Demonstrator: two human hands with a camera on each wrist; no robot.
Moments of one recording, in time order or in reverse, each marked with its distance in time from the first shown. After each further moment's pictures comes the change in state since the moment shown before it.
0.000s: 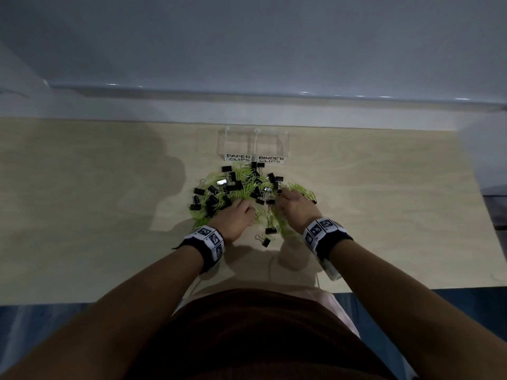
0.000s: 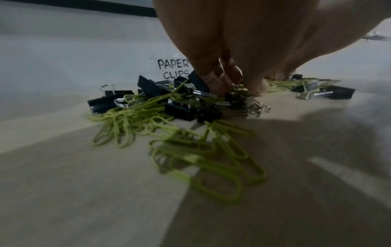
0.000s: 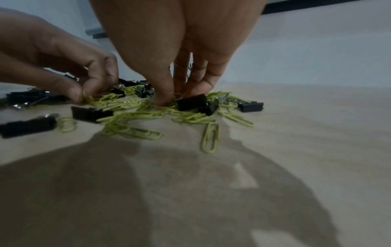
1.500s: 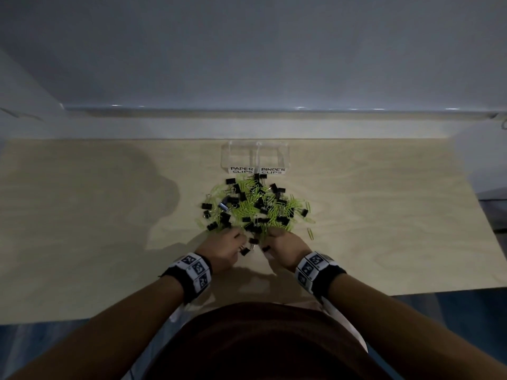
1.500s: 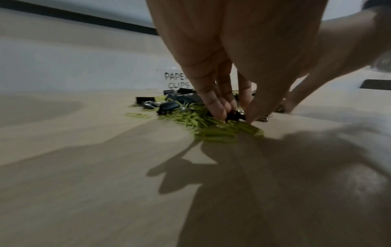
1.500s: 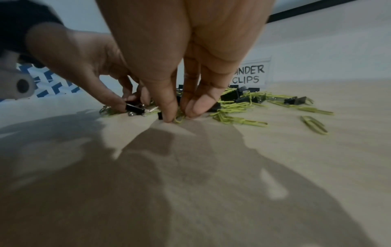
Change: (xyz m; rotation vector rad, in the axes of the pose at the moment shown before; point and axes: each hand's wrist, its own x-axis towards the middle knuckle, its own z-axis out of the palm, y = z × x) left_hand -0.055 -0.003 -0.005 -0.050 -0.084 -0.045; right_hand -0.026 -0.060 0.016 0.148 -0.261 0.032
